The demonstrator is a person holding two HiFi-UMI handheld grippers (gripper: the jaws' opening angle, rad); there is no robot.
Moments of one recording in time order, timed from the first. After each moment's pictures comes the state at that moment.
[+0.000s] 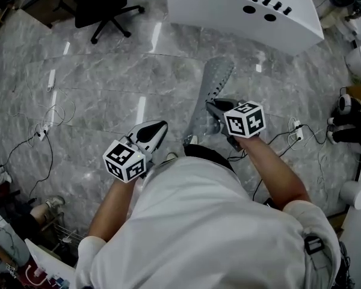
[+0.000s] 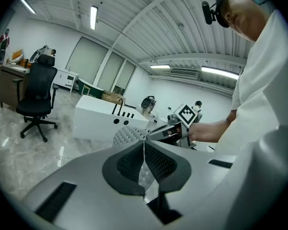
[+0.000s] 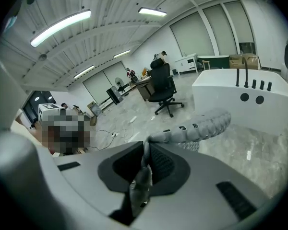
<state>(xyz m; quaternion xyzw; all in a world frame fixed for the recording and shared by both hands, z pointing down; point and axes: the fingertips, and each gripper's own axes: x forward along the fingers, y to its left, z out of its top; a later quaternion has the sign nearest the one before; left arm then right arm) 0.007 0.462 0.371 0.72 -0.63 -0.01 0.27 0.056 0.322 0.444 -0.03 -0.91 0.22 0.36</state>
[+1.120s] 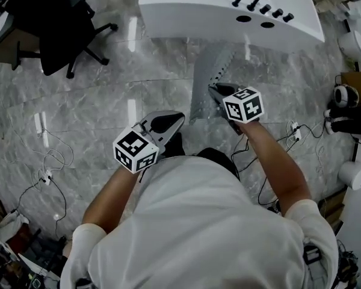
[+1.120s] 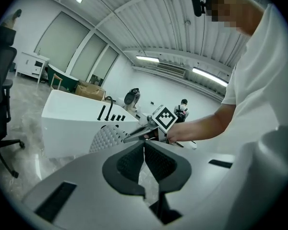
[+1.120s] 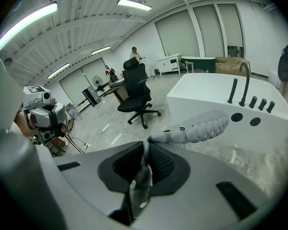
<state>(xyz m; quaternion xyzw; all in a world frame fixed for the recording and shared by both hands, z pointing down) -0.222 0.144 0.382 0.83 -0.49 0.01 0.28 -0.190 0.014 0.494 0.07 -0.89 0.21 0.39</state>
